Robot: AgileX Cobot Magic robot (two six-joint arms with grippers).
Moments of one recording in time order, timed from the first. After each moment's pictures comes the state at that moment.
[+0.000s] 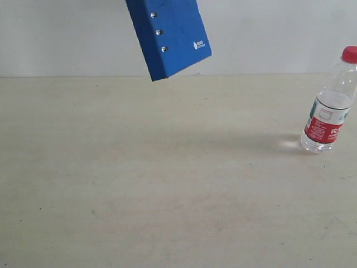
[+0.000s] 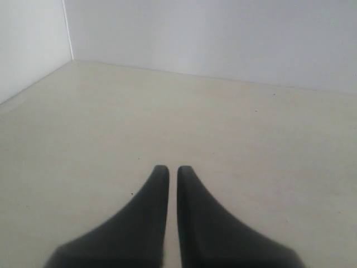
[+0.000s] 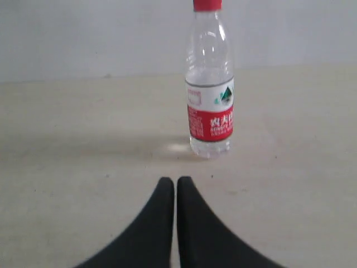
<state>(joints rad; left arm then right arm) 0.04 0.00 0.00 0.16 0.31 -0.18 -0.01 0.01 -0.01 -0.15 0.30 0.24</state>
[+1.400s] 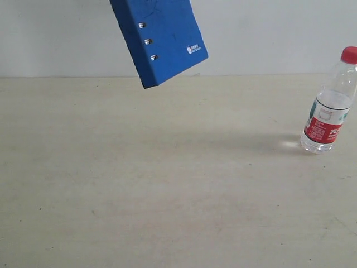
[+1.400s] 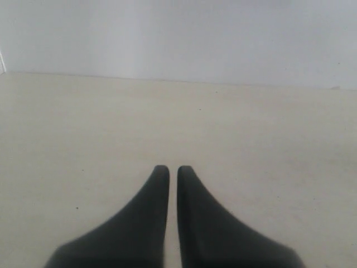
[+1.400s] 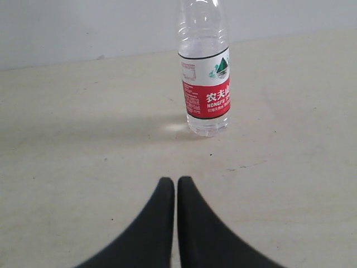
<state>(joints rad) -0.14 0.00 0.00 0.16 0.29 -0.18 -0.01 0.01 0.00 -0.14 0.36 0.29</state>
